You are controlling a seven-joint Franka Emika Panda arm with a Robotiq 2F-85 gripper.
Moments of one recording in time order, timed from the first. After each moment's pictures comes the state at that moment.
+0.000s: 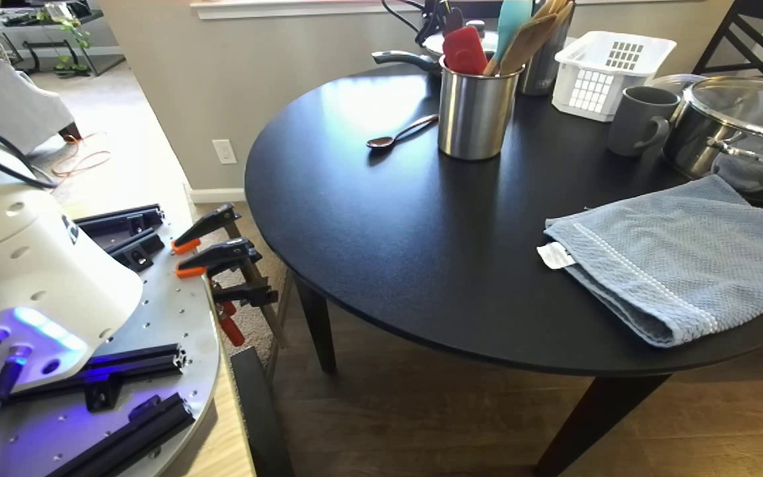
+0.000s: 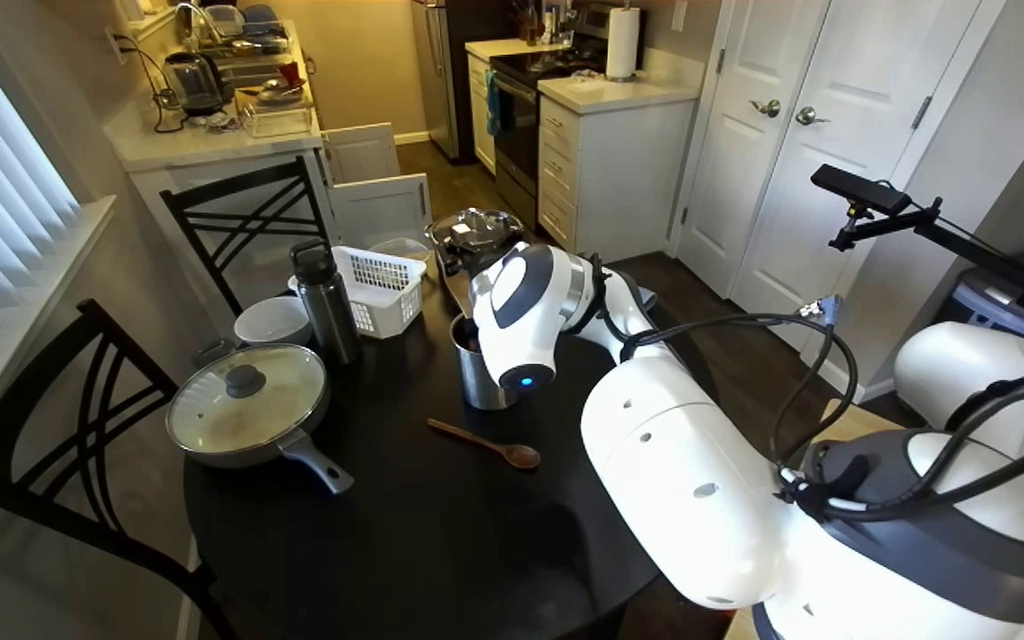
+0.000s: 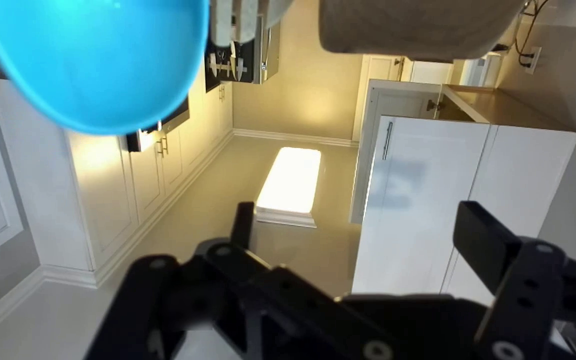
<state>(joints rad) -1.65 -1.45 1.56 -2.04 -1.15 2.99 2.56</state>
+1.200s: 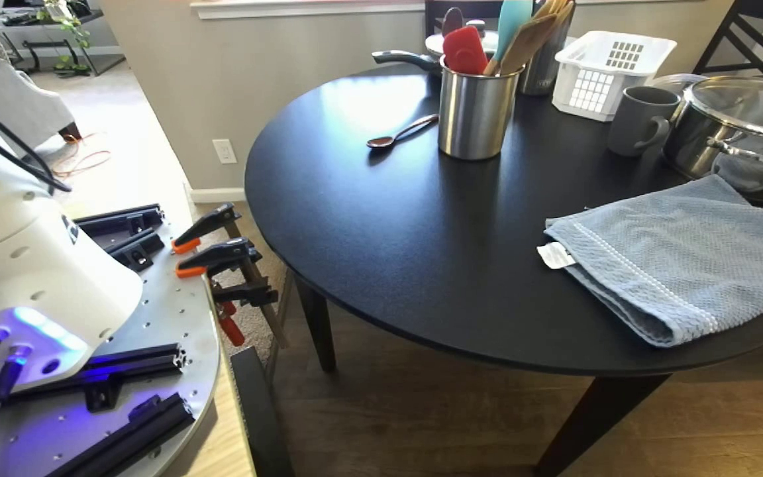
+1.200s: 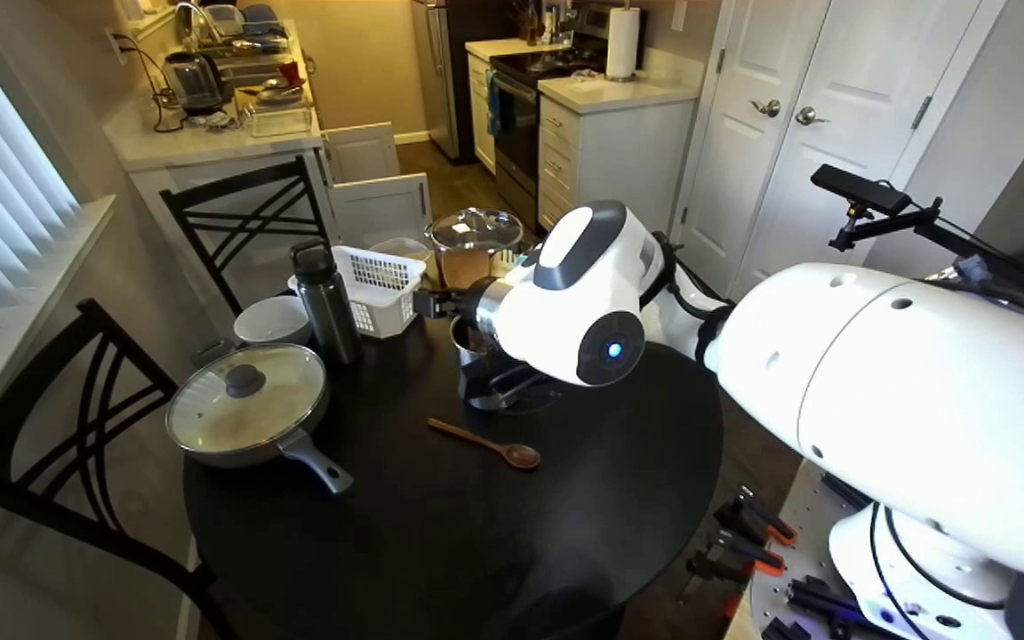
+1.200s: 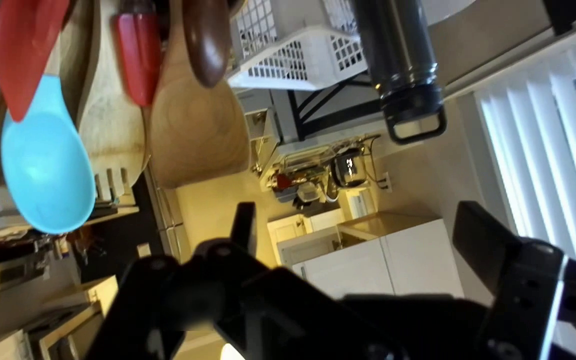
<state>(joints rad) -1.35 -1.05 1.46 -2.24 -1.20 3.35 2.54</state>
